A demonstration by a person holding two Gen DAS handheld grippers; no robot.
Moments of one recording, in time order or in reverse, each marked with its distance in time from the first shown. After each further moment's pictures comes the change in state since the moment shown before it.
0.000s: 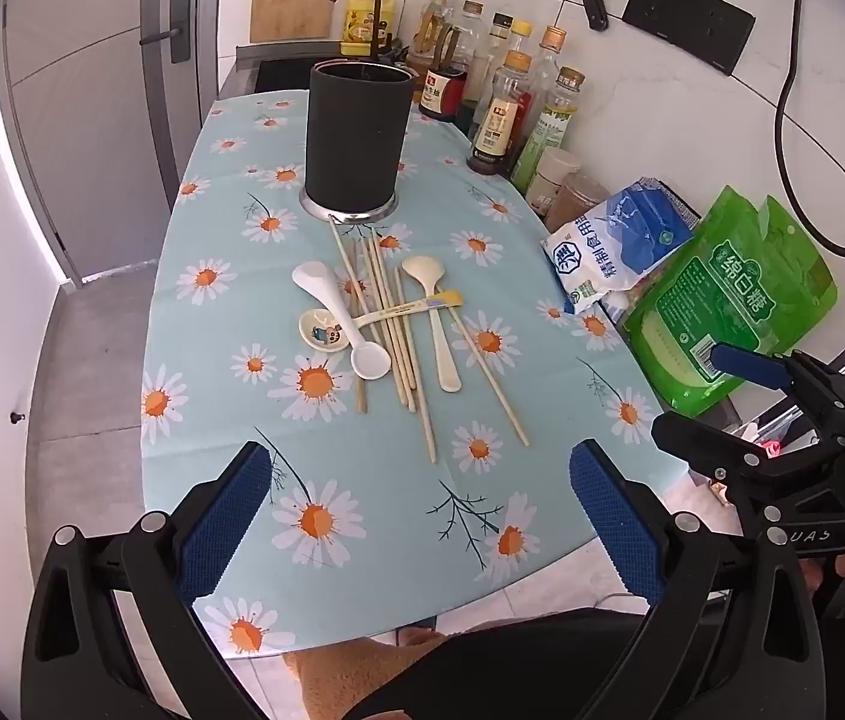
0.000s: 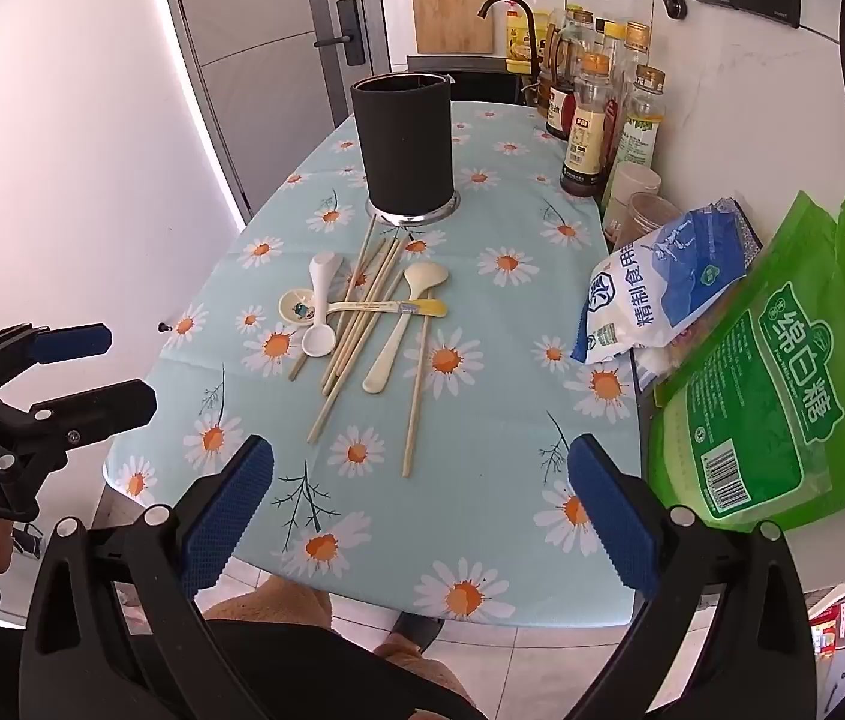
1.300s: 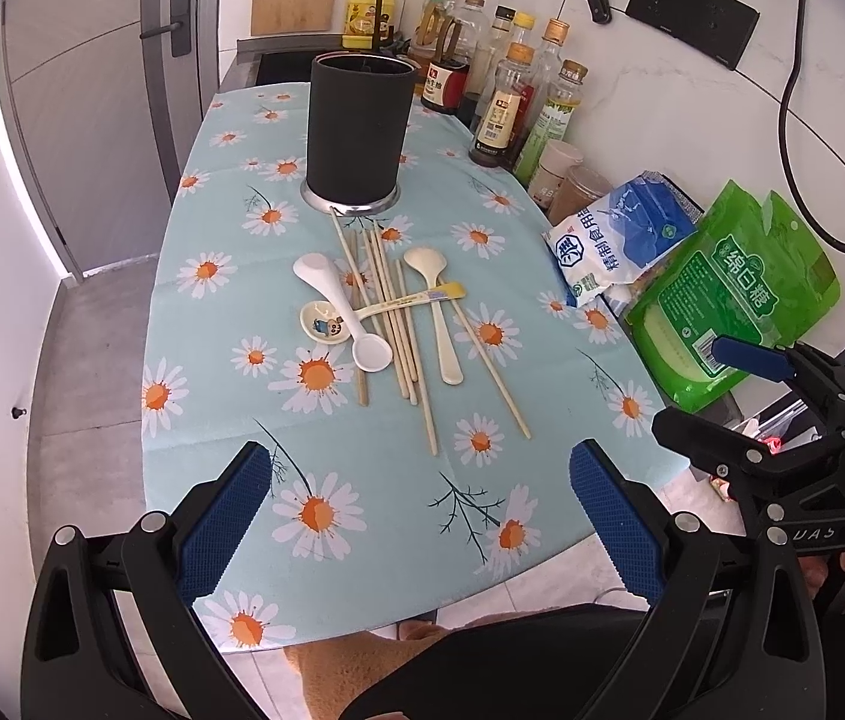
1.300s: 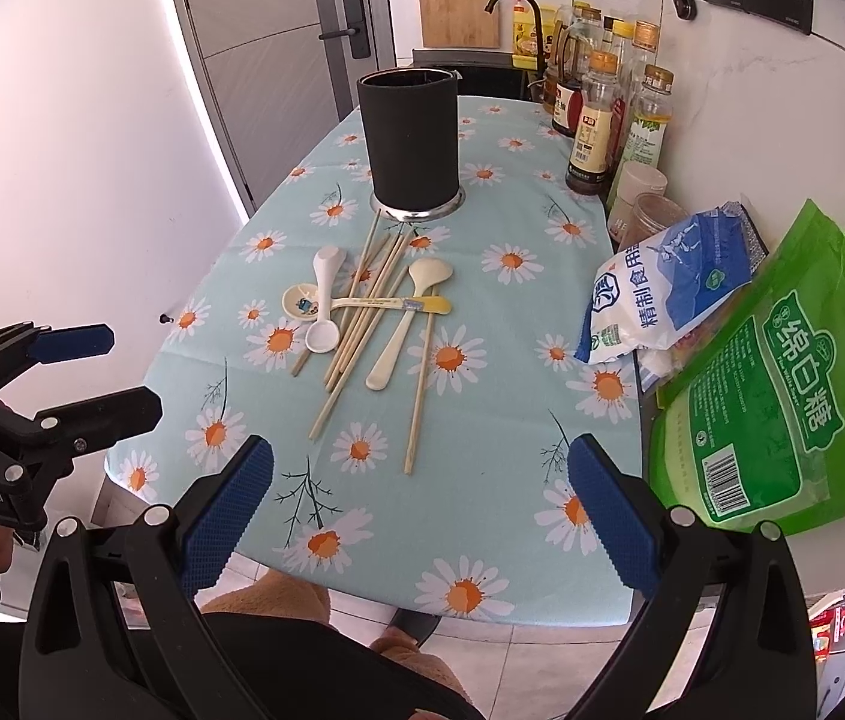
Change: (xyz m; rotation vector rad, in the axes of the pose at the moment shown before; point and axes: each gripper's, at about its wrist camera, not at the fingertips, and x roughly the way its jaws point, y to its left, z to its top) left arm 0.002 0.002 -0.002 -0.005 0.020 -0.004; right arm 0.002 0.001 0.002 -0.023 0.020 -0.001
